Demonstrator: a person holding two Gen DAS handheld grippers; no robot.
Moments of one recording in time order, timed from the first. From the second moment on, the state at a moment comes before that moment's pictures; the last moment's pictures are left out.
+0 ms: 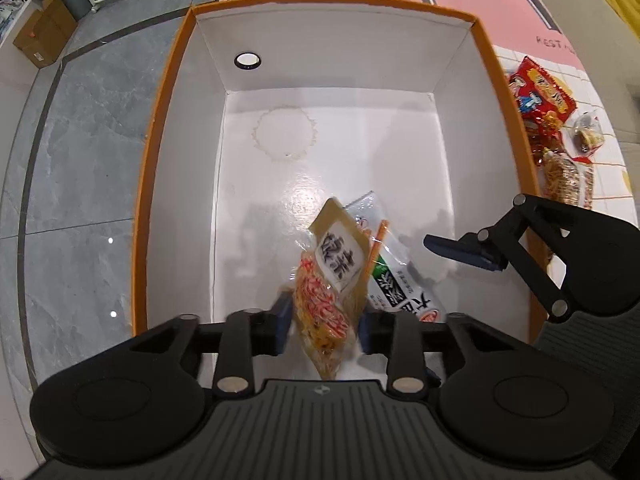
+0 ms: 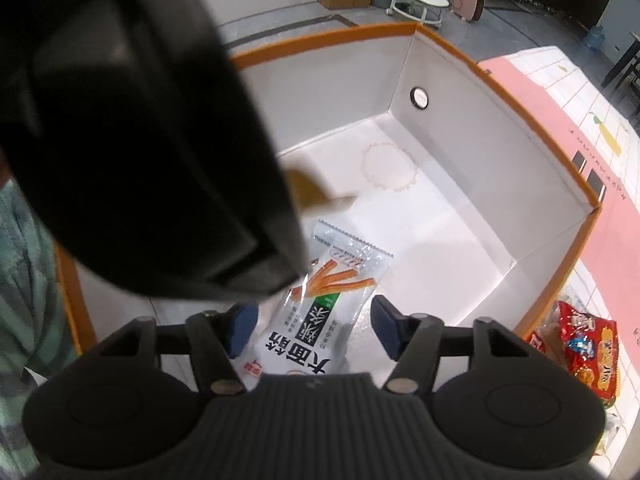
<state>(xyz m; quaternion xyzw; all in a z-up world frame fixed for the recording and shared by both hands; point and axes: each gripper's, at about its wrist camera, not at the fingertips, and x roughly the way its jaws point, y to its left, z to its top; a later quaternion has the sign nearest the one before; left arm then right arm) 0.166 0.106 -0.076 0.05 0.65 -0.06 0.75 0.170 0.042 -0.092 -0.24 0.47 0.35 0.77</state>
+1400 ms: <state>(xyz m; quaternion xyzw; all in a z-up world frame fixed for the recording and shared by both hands) 0.080 -0.059 -0.046 -0.11 0.51 -0.14 0.84 0.092 -0.227 -0.082 -0.06 0.38 0.11 0.92</state>
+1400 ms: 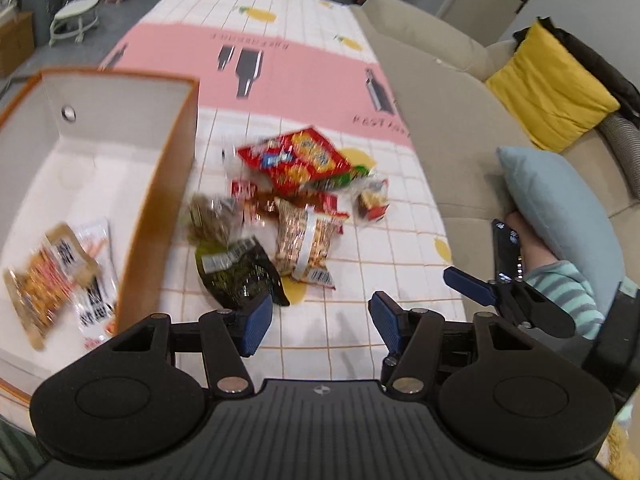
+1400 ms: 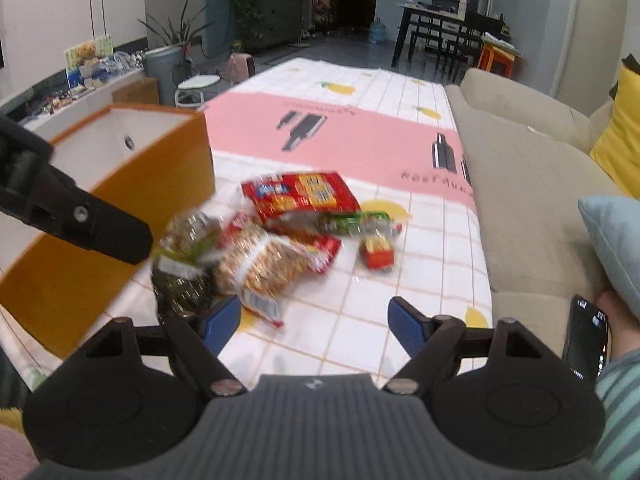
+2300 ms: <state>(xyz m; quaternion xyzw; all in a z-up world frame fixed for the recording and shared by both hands) 0.094 -0.043 -0.104 -0.13 0.51 -0.07 0.85 0.130 -0.207 -0.125 -0.06 0.38 0.16 0.91</state>
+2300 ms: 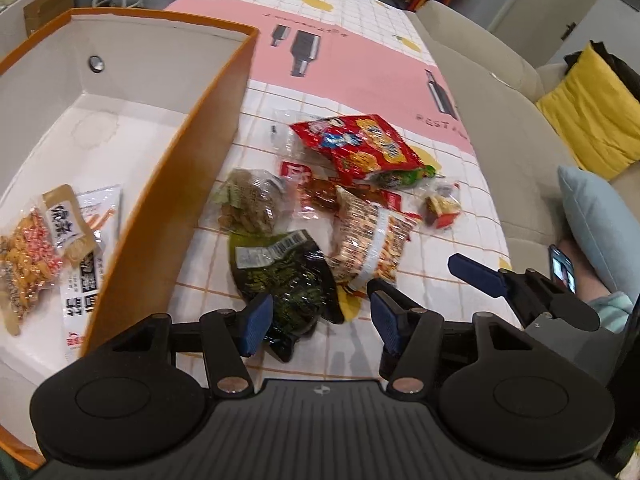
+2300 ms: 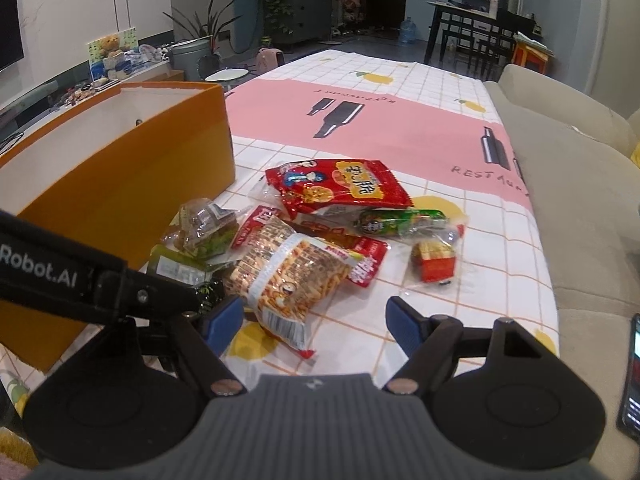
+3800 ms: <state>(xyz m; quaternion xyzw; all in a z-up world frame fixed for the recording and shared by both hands) 0.117 -0.068 -0.151 -0.07 0.53 -0.05 0.85 0.146 -0.211 -0.142 -0.05 0.48 0.14 0.87</state>
